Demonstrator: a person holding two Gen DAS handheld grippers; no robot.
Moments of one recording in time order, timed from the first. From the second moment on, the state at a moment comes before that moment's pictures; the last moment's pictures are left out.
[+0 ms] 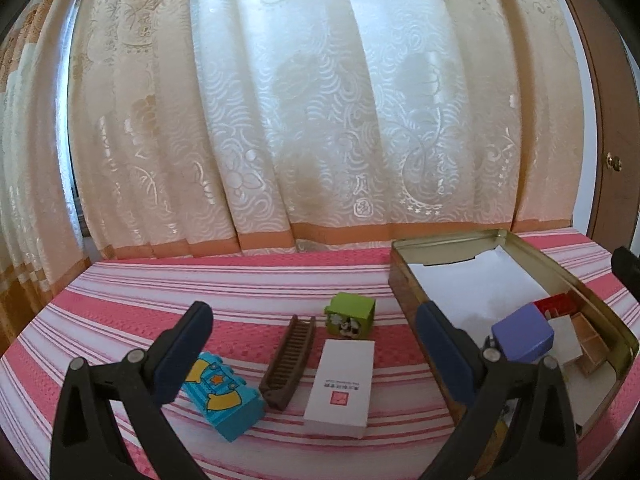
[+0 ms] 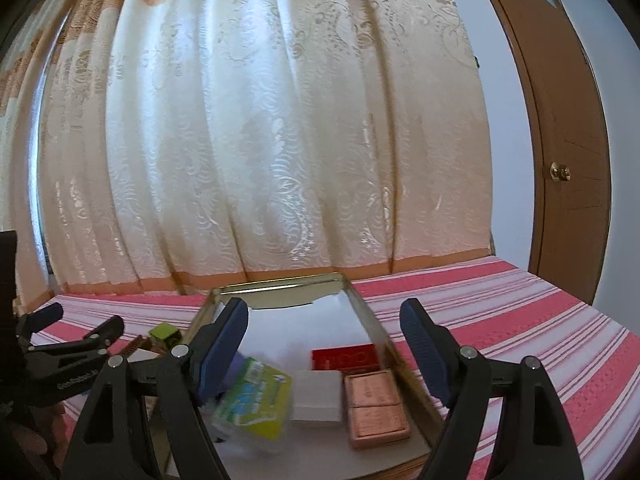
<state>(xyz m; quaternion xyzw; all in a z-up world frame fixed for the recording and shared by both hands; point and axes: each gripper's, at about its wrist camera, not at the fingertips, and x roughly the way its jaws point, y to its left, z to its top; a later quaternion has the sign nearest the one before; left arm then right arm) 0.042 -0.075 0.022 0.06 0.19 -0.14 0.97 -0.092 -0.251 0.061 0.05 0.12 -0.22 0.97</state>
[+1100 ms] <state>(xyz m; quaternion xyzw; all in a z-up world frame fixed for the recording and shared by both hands) 0.107 -0.006 0.007 0.08 0.26 -0.05 0.96 -0.015 -0.132 0.039 0.05 0.24 -0.13 0.96</state>
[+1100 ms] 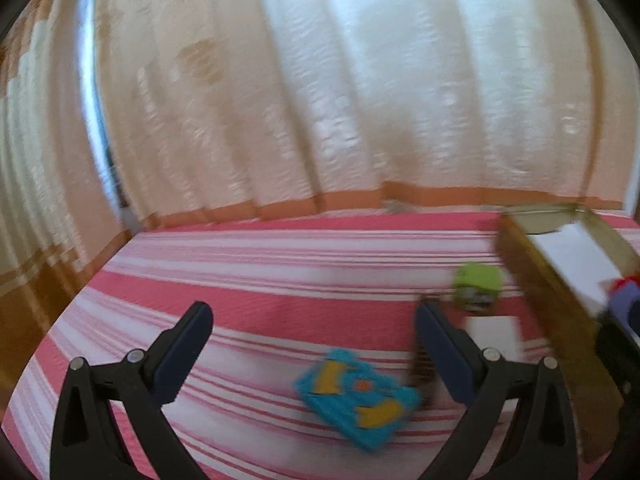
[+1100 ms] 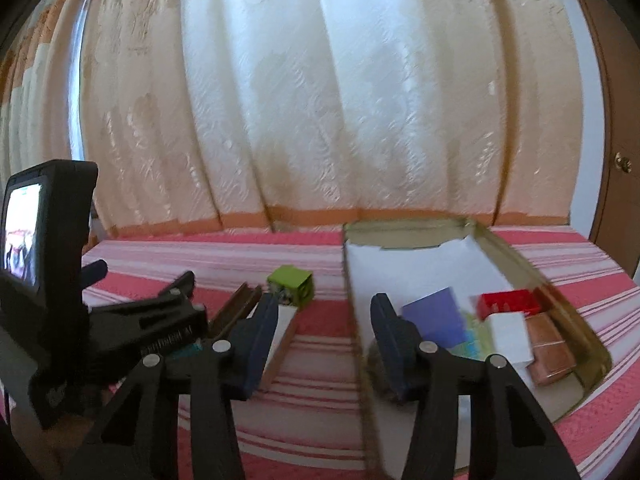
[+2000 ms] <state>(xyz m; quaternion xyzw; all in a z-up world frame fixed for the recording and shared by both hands) 0.135 0.004 -0.001 0.14 0.33 -0.05 0.93 0.065 -0.115 -0.014 0.08 0.43 -0.08 0.90</state>
